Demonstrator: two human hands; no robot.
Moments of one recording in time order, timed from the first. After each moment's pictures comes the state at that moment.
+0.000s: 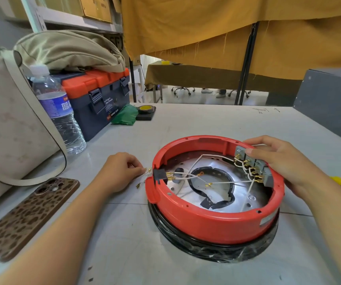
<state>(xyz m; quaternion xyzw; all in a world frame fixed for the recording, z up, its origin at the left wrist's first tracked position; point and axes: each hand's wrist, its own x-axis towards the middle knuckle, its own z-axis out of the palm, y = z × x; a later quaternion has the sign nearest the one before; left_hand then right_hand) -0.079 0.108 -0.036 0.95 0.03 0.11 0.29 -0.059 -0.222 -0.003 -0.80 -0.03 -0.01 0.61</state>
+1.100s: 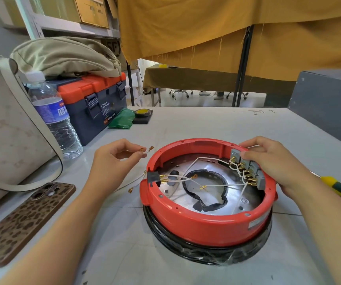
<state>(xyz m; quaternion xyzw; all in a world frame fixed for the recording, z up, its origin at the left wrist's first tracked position) -0.101 0.087 -0.013 0.82 -0.04 0.26 0.50 -0.066 -0.216 0.002 -0.83 0.00 -0.03 0.55</state>
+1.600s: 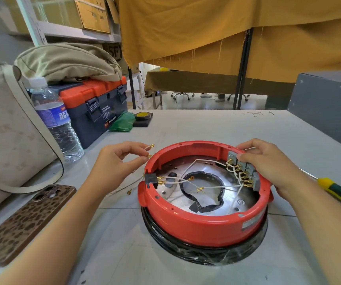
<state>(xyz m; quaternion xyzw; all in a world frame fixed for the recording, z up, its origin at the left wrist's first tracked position) -0.107 0.082 0.001 0.85 -0.08 0.21 0.47 -0.064 -0.218 0.001 -0.83 0.00 -0.03 0.55</state>
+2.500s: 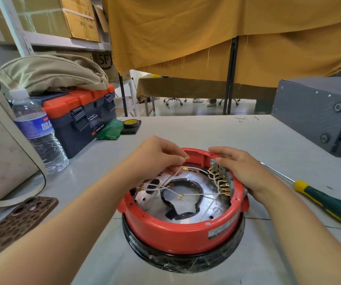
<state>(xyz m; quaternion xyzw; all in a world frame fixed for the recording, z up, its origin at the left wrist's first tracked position) -0.084 -0.012 0.040 0.86 -0.10 -0.01 0.51 -0.059 -0.221 -0.004 -0.77 -0.08 0.03 0.63</state>
